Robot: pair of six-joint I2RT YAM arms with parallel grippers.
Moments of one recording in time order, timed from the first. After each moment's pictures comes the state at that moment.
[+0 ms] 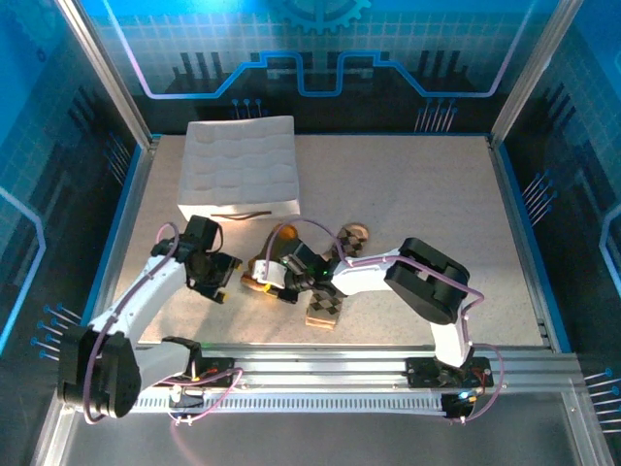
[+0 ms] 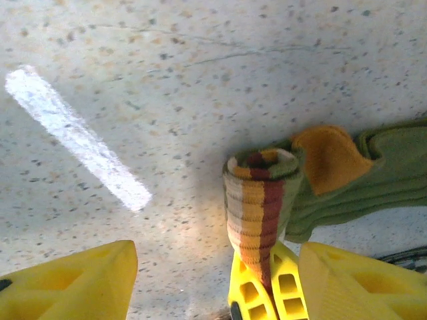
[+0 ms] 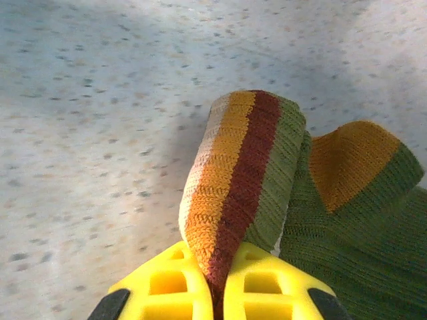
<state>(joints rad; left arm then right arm) -0.15 1.13 0.70 -0.88 0.22 -1.38 1.00 1.95 1.03 0.15 -0.25 -0.39</state>
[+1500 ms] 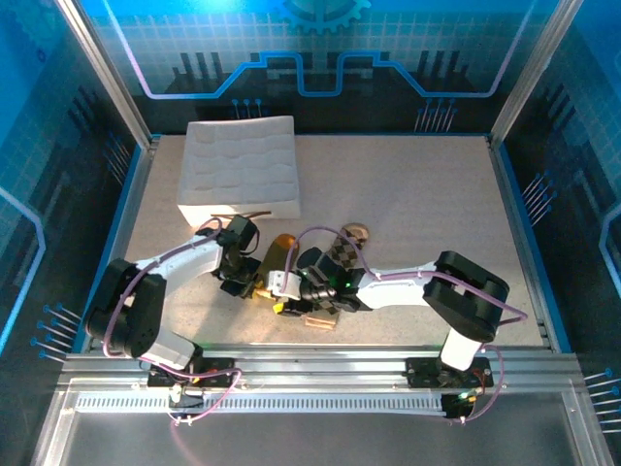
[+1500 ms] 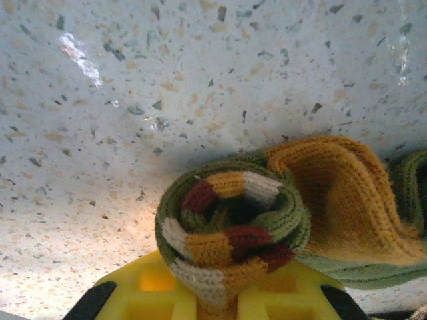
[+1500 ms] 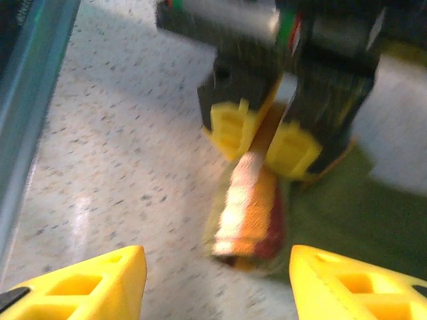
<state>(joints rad) -0.36 1.50 0.79 -0.78 0.25 -1.49 1.05 1.70 0.82 0.22 -0.21 -0.46</state>
